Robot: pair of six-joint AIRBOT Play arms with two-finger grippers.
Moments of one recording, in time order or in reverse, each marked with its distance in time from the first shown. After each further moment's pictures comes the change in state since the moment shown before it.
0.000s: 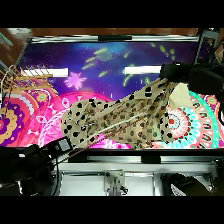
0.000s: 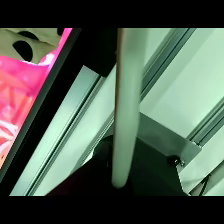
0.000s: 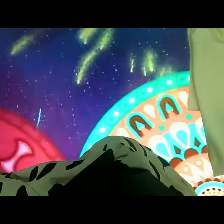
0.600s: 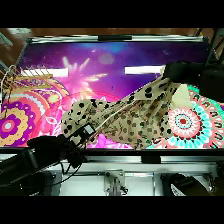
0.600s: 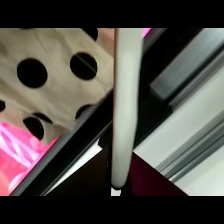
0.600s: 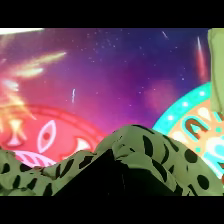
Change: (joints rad) left arm 0.062 -0.254 -0.113 0.109 0.441 -0.139; right arm 0.000 0.100 0.000 0.111 -0.018 0.002
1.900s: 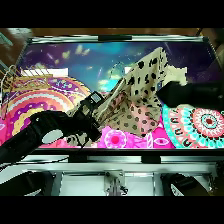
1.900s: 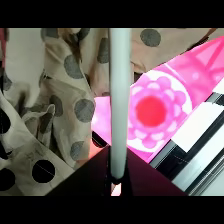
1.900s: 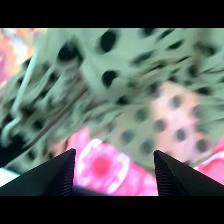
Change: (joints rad) left arm 0.220 -0.143 0.164 -0.240 0.420 0.232; right arm 0.001 0.085 0.136 0.203 -0.363 -0.115
